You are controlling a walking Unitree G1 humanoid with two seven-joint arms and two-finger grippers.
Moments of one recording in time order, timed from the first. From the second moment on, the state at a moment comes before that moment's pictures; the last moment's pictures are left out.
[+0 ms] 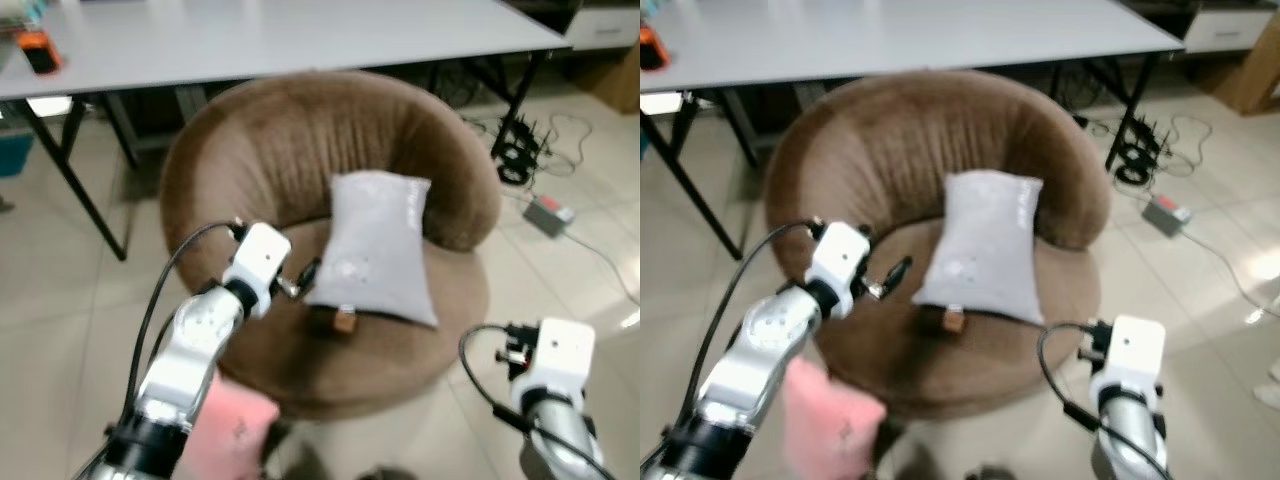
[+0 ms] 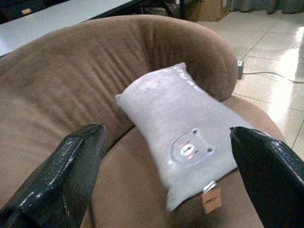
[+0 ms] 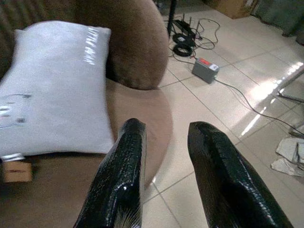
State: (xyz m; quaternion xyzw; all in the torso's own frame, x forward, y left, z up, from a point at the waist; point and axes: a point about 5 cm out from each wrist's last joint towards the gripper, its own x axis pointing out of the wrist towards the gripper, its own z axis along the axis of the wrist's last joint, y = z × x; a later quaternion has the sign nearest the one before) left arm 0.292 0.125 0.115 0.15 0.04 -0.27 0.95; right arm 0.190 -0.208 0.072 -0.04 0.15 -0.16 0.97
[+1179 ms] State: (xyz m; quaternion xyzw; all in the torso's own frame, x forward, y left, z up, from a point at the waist) left arm 0.302 0.131 0.114 0.18 0.04 -0.27 0.95; right arm 0.183 -0.198 0.069 0.00 0.18 -0.18 0.97
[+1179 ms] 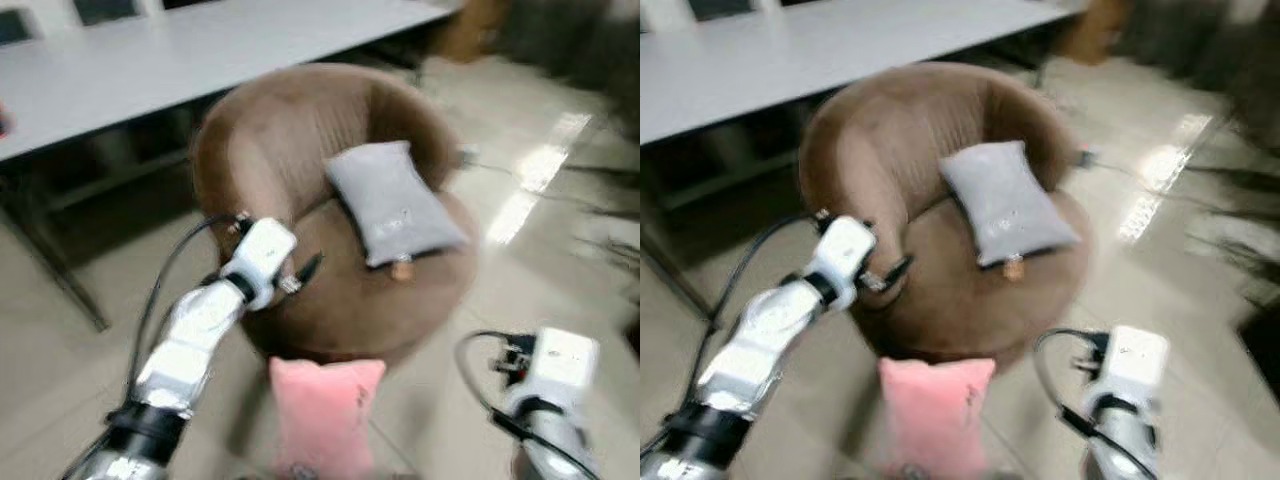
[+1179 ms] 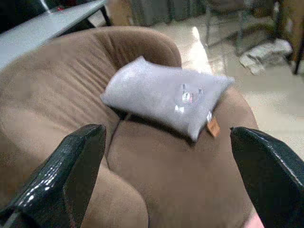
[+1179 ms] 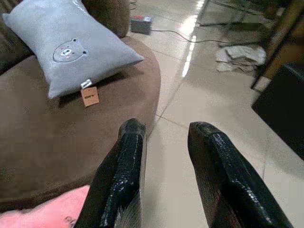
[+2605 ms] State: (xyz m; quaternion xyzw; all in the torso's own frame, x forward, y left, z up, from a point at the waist) left arm 0.297 0.142 0.121 0.16 0.00 -0.27 0.95; right arm 0.203 -0.191 0.097 -0.08 0.08 -0.13 0.98
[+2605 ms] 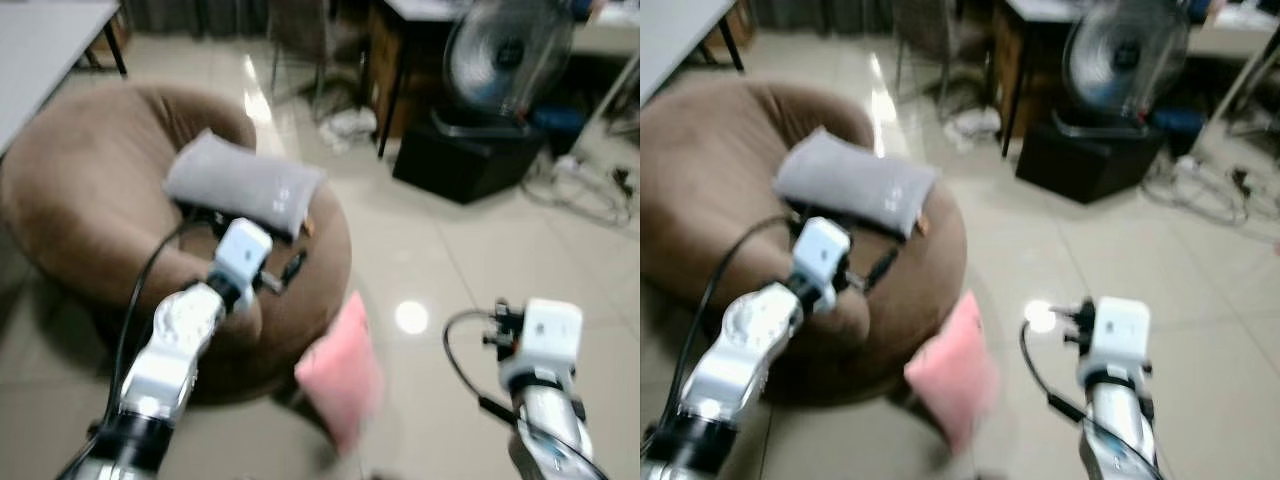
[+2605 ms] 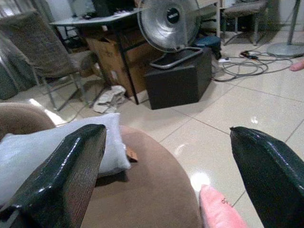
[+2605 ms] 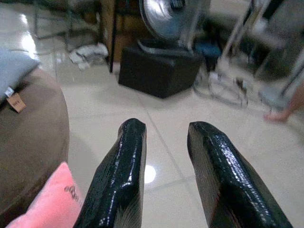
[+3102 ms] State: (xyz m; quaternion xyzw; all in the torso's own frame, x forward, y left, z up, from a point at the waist) left arm 0.295 0.138 0.122 0.14 -0.02 -0.27 0.95; right arm 0.205 -0.188 0.093 -0.07 0.07 -0.12 0.99
